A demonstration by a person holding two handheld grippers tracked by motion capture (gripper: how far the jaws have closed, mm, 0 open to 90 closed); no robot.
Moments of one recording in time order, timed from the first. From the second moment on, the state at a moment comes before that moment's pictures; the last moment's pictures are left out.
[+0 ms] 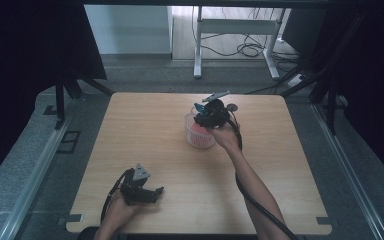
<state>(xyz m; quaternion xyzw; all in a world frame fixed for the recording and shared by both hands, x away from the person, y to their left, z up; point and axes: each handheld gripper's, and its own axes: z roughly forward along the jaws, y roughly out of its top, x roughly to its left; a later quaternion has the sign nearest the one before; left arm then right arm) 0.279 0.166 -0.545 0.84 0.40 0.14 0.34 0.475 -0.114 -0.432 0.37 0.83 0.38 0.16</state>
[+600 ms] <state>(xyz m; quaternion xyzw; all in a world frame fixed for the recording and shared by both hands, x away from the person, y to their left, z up) 0.279 0.166 -0.544 0.84 0.40 0.14 0.34 0.472 -0.120 -0.436 0.38 0.83 0.39 0.16</state>
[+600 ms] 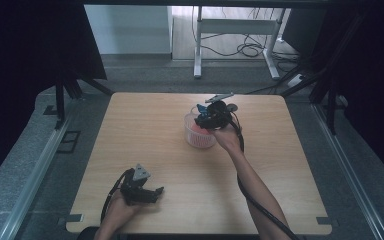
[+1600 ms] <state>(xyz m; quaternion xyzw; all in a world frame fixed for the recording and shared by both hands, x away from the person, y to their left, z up) 0.279 0.166 -0.544 0.84 0.39 0.15 0.34 0.452 -0.127 -0.416 0.35 0.83 0.40 0.15</state>
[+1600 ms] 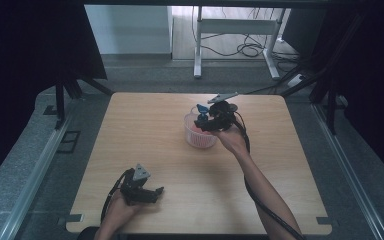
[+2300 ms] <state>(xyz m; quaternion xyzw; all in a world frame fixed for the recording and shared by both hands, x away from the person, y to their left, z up) 0.279 0.166 -0.545 0.84 0.39 0.14 0.34 0.431 -0.141 -0.407 0.34 0.84 0.40 0.14</state>
